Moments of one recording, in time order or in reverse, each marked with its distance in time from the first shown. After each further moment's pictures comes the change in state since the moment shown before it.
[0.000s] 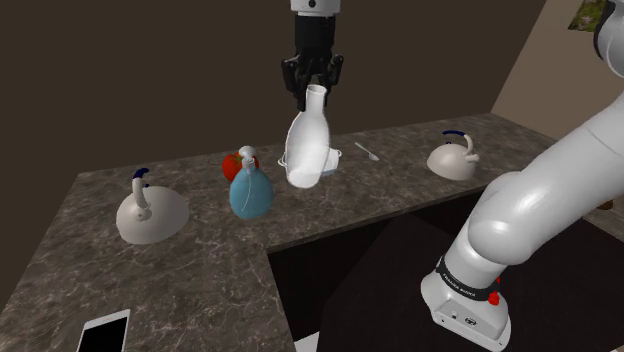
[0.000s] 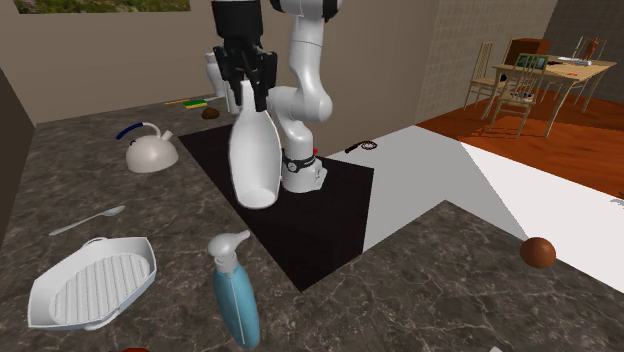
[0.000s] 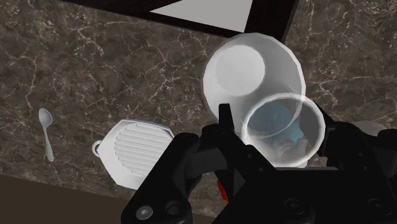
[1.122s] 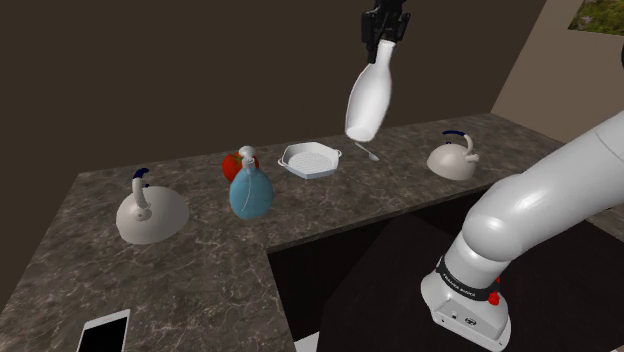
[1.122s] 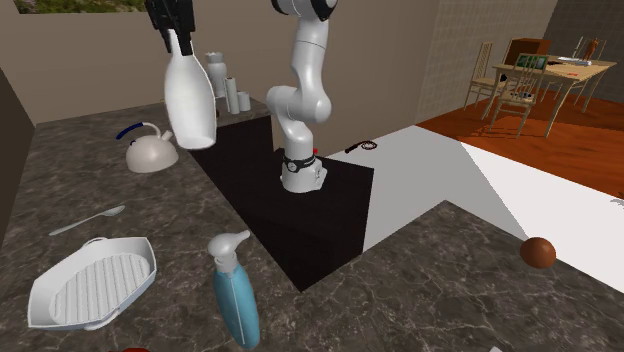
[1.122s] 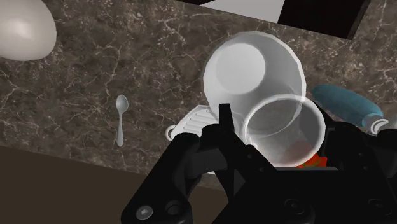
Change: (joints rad) arm -0.119 -0.062 -0.288 0.136 -0.105 -0.211 -0.397
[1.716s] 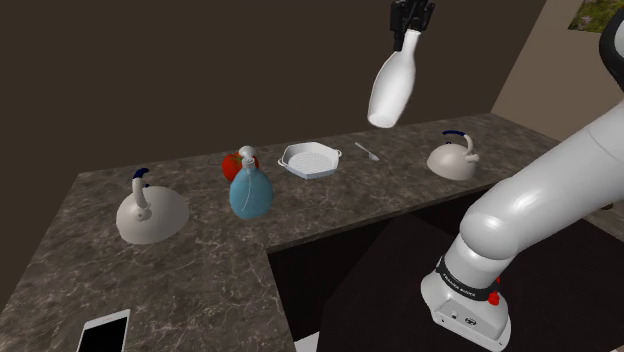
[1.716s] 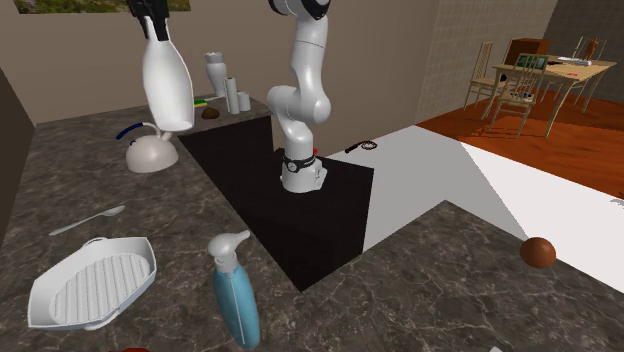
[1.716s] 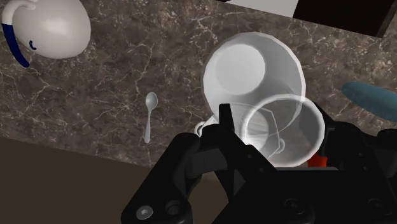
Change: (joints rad) arm -0.050 0.042 -0.128 0.102 -0.051 -0.055 -0.186
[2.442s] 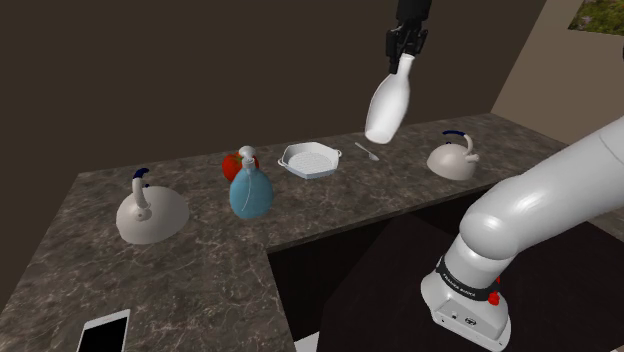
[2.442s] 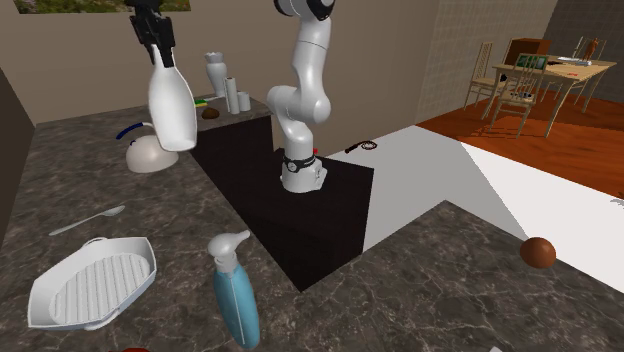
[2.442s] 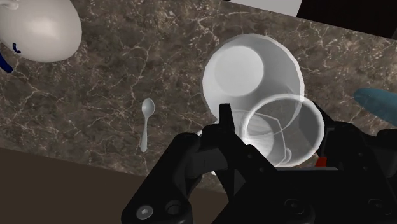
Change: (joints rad) arm -0.005 -0.071 -0.004 -0.219 -0.009 0.148 0.001
